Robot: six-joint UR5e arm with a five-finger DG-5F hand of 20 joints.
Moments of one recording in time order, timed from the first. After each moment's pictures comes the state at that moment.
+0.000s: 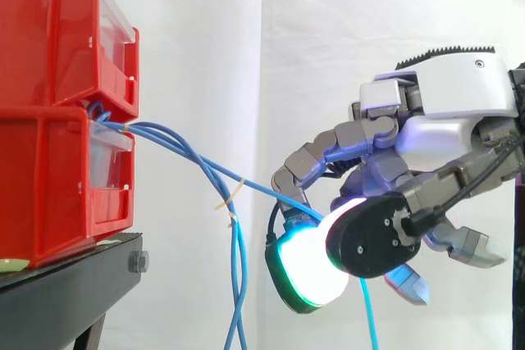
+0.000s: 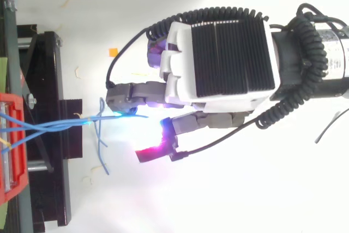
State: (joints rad) arm 0.09 -2.21 -1.22 -2.88 -1.56 -1.29
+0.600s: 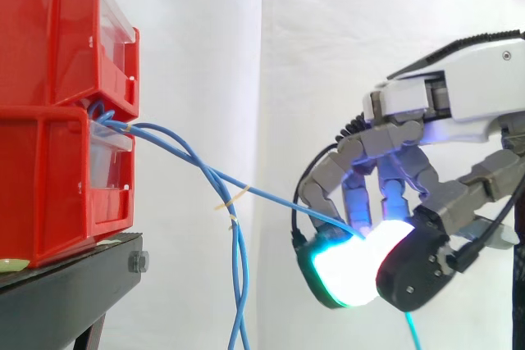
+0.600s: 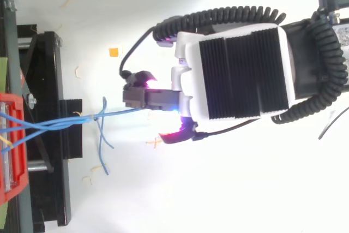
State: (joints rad) arm 0.07 -2.21 -1.11 -3.13 -1.67 -1.64
